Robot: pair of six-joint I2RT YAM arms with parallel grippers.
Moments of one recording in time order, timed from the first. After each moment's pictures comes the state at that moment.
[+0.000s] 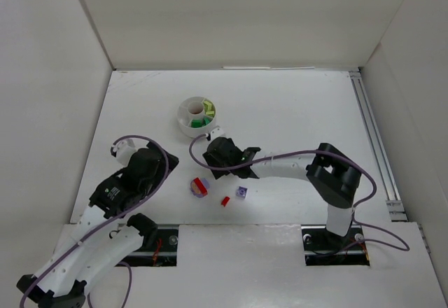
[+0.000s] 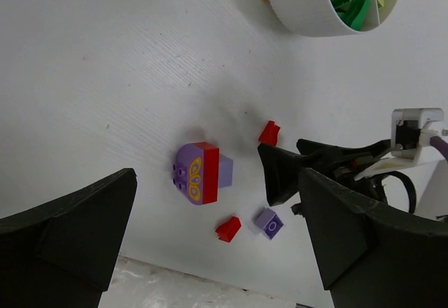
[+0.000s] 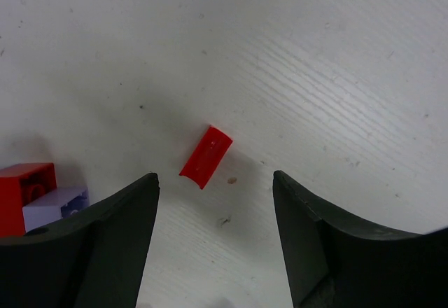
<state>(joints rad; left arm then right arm) -0.58 0.61 0.77 -0.99 -0.41 -1.25 1.03 1.85 1.18 -0.19 0.34 0.32</state>
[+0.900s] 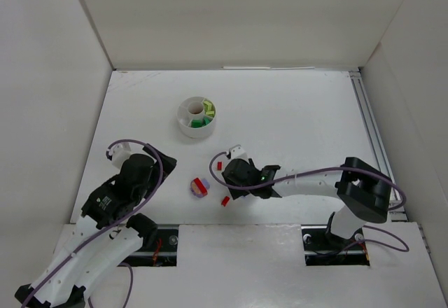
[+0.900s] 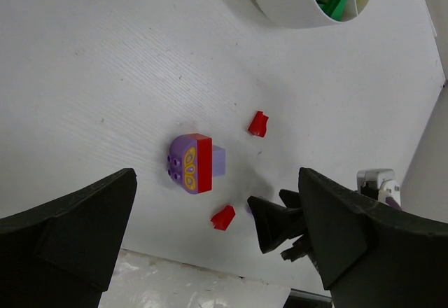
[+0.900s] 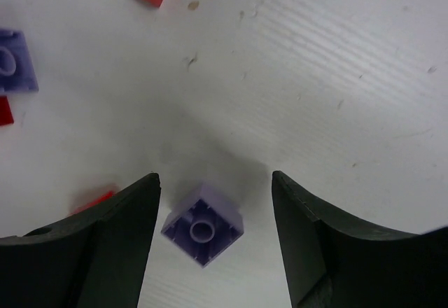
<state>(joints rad) -0.58 0.51 0.77 -1.02 -0.38 -1.24 1.12 1.62 0.89 -0.26 0.38 0.53</state>
